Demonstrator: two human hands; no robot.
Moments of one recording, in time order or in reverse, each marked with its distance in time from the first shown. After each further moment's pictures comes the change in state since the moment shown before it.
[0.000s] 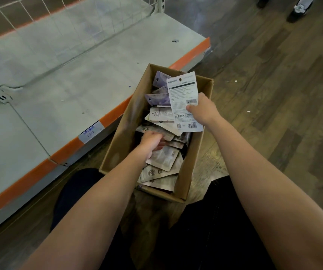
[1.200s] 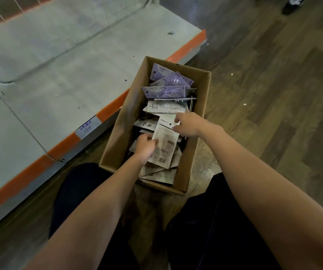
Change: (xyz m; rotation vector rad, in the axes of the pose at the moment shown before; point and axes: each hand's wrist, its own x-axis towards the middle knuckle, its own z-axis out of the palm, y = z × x) left_hand -0.014 -0.033 -0.010 0.212 0.065 0.126; right_hand -0.025 0.006 0.028 -0.607 -0.364 -0.127
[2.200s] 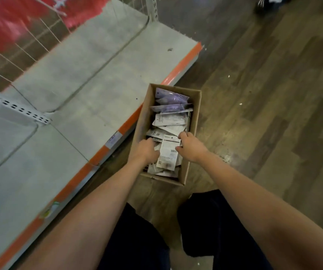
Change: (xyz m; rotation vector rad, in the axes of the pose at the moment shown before) left_hand -0.129 0.134 -0.069 0.992 -0.114 0.100; right_hand -0.111 -0.030 -0.054 0.237 -0.048 0.052
